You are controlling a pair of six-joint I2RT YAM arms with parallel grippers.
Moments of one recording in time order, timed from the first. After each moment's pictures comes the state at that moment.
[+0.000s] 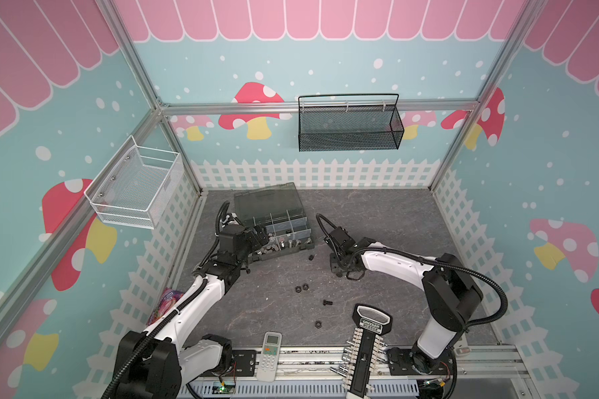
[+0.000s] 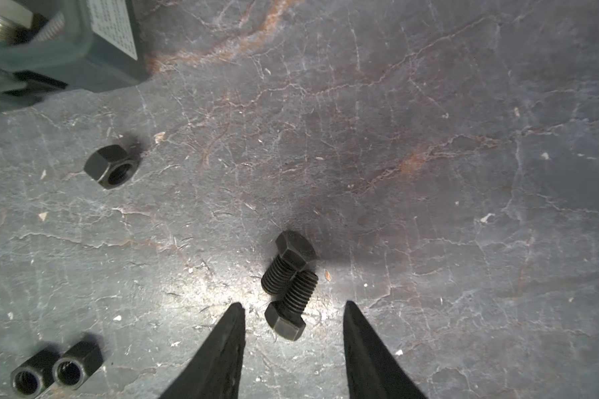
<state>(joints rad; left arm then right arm) -0.22 1.15 0.69 -0.05 -0.10 -0.64 0.73 1.73 1.15 -0.63 0.21 0.59</state>
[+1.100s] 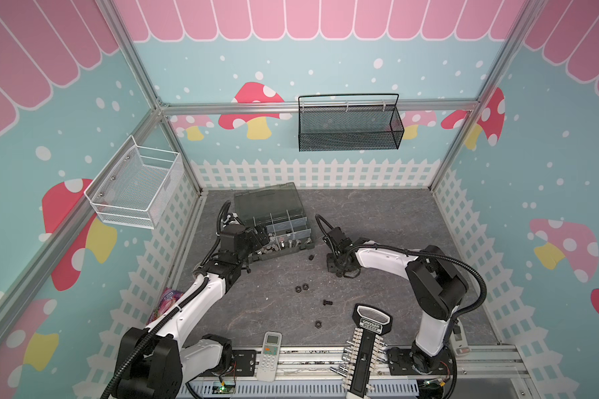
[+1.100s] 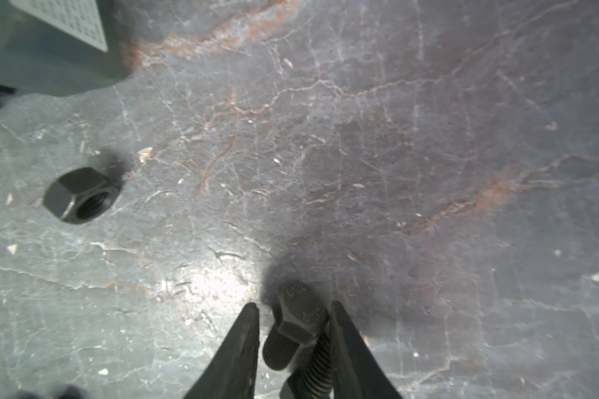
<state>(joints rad) -0.22 1.16 0.69 -0.04 -0.10 -0.64 0.69 1.85 1.15 -0.52 0.12 0.57</state>
